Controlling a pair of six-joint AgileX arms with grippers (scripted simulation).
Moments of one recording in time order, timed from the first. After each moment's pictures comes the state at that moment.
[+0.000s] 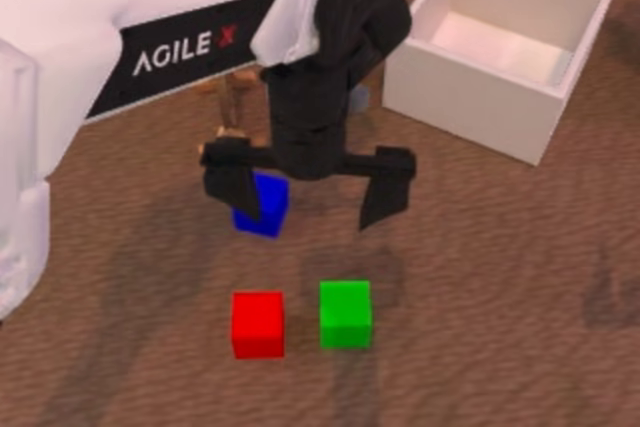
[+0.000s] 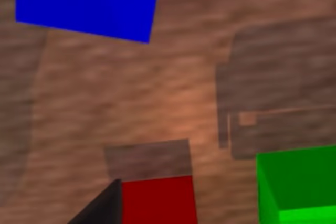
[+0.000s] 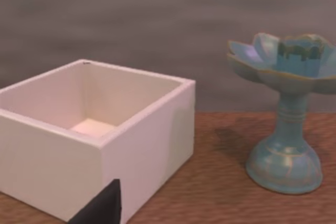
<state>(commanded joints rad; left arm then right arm) -0.68 2.16 1.77 -1.20 0.00 -0.56 0.01 0.00 0.00 0.00 0.00 0.00</state>
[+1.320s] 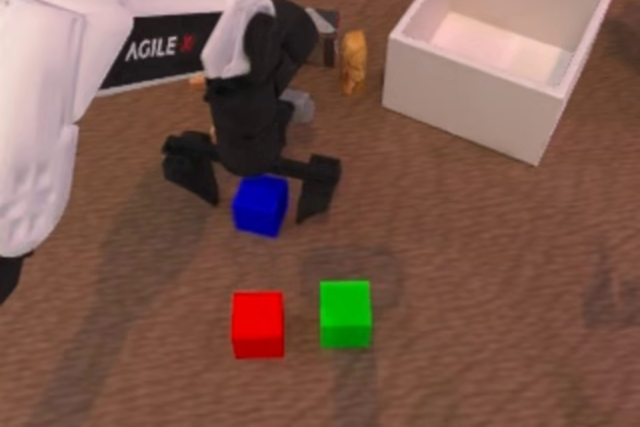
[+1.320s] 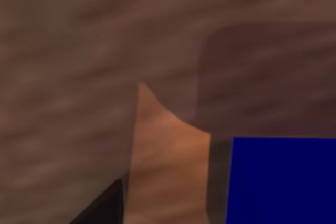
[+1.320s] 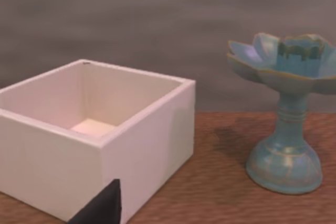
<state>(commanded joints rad) -0.49 2.35 1.73 -0.94 0.00 -0.21 0.01 0.00 0.00 0.00 0.00 0.00</state>
